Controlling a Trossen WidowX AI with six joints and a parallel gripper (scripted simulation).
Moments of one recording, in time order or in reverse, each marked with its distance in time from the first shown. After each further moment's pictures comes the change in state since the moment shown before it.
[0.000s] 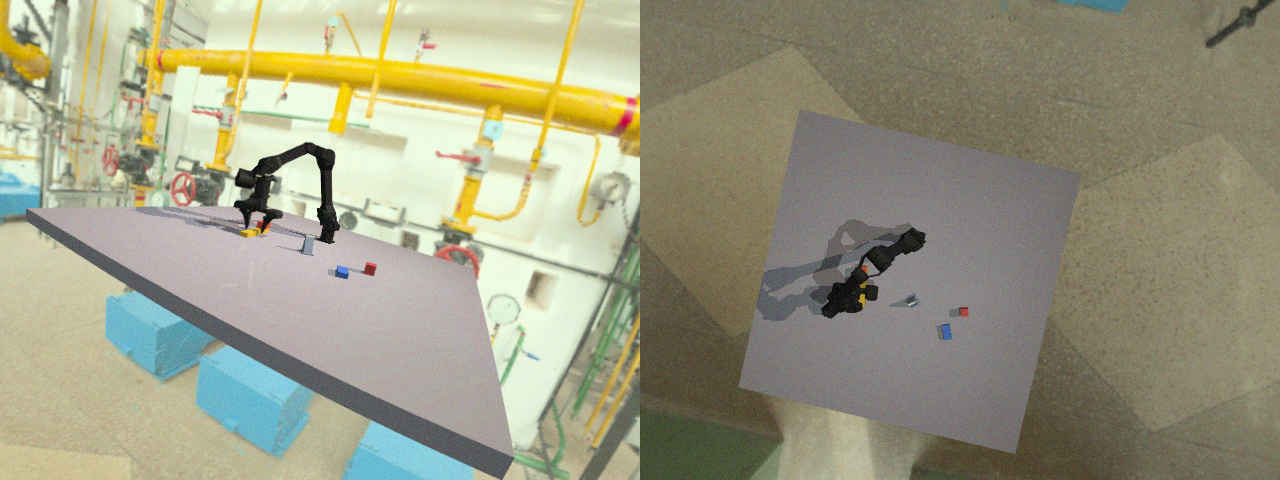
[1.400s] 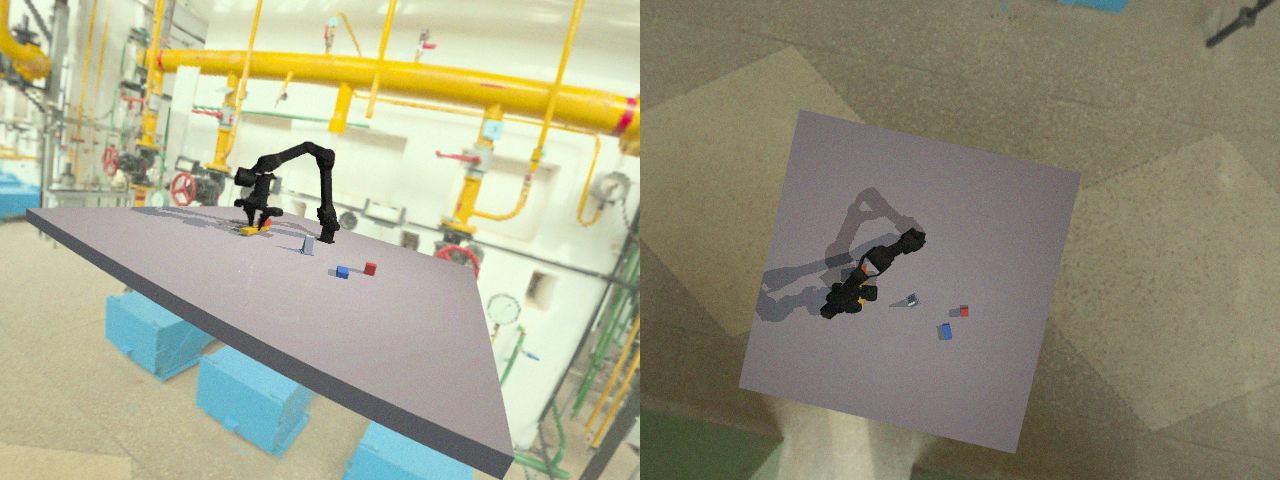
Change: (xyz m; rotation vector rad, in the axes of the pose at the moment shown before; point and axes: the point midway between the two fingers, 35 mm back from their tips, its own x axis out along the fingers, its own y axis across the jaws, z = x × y) arm -0.007 0.001 -0.001 0.000 0.016 0.015
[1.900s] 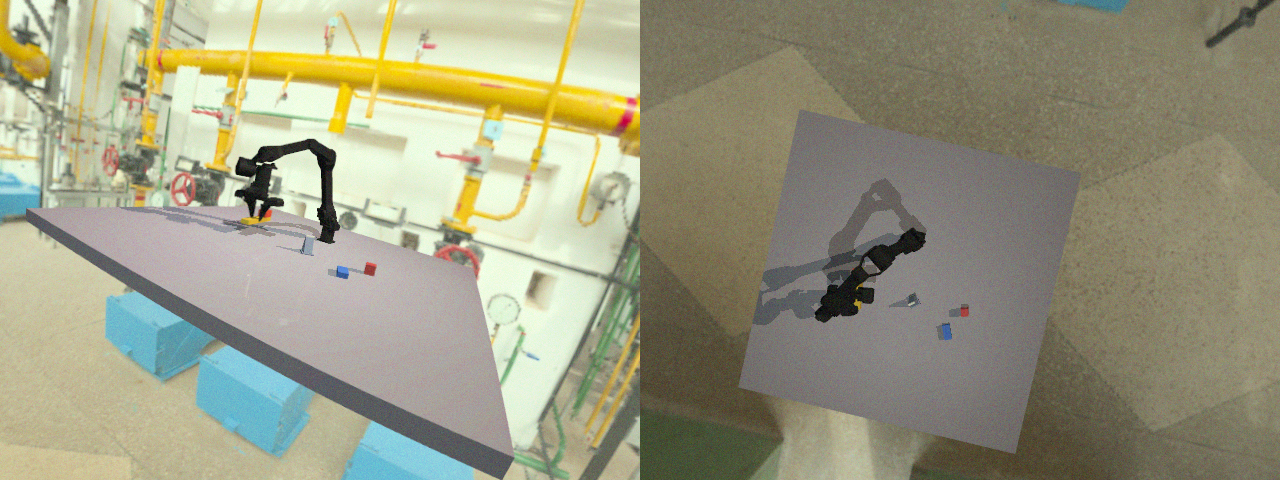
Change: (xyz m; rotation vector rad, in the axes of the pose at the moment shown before) arm -0.037 -0.002 0.003 0.000 0.002 0.001
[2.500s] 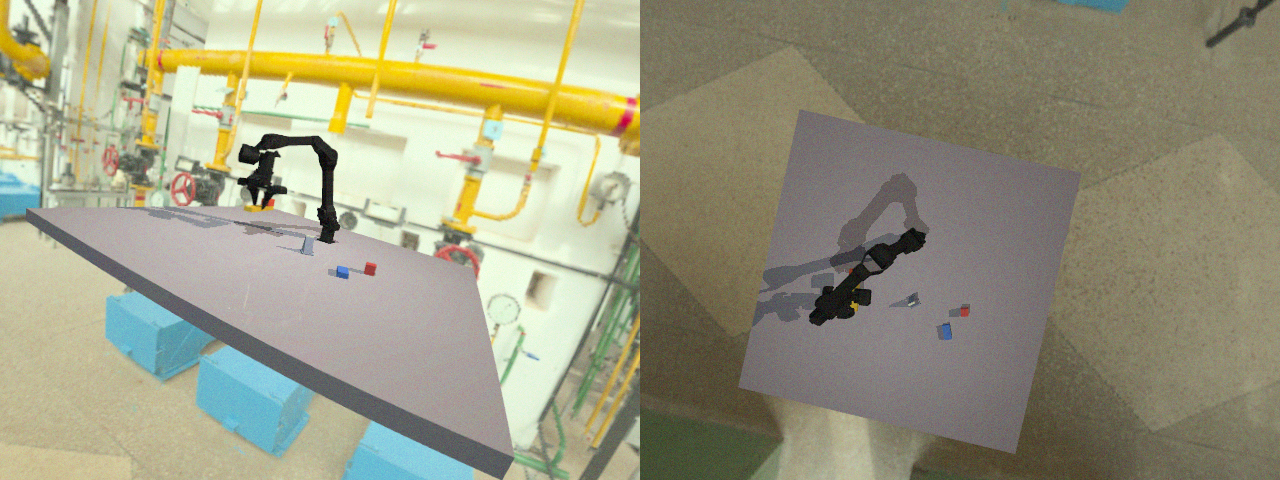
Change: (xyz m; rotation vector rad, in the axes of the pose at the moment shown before) arm -0.047 0.003 -0.002 0.000 0.002 0.001
